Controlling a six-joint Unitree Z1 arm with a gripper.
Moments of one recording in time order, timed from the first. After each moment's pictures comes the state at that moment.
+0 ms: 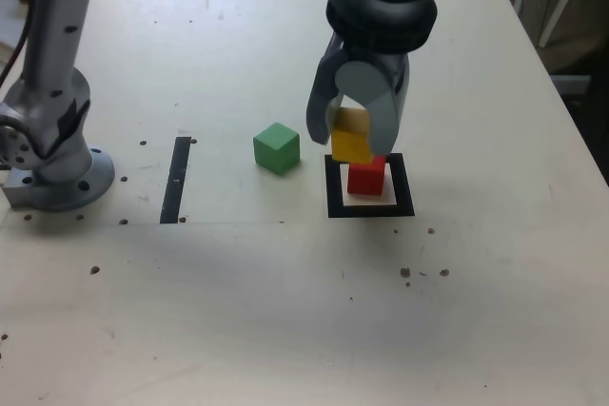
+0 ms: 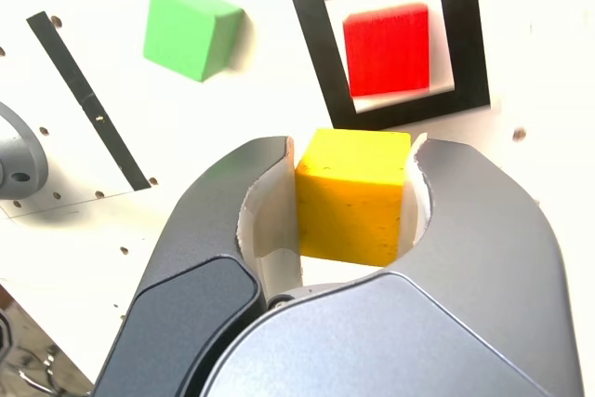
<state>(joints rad) -0.18 2.05 -1.83 1.55 0.10 0.05</state>
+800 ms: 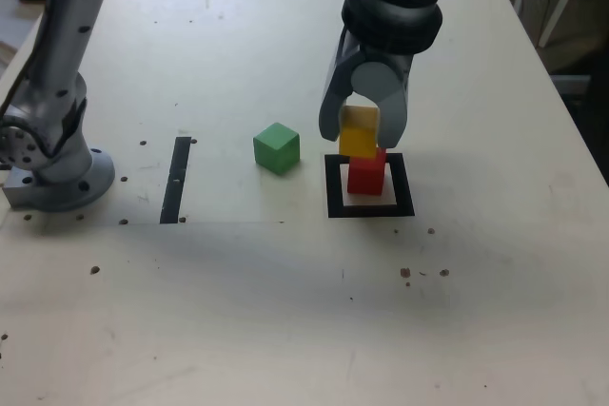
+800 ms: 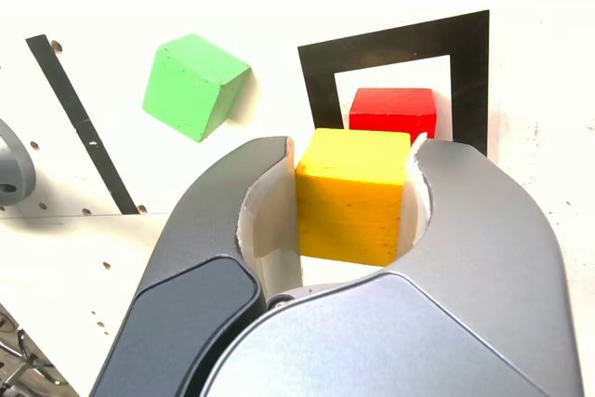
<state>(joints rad) -0.08 2.11 -1.82 1.51 0.09 0.06</state>
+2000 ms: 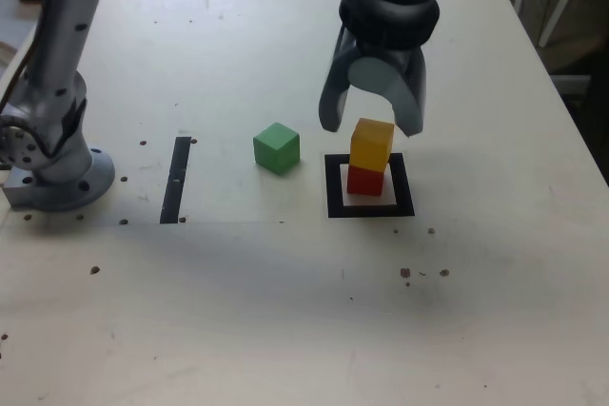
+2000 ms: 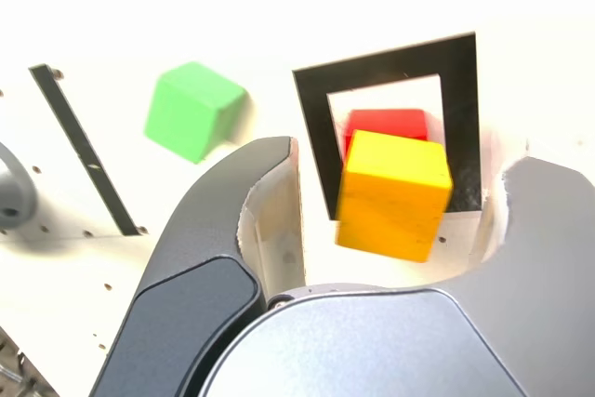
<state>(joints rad) -0.08 2.06 -1.78 1.49 0.16 0.08</state>
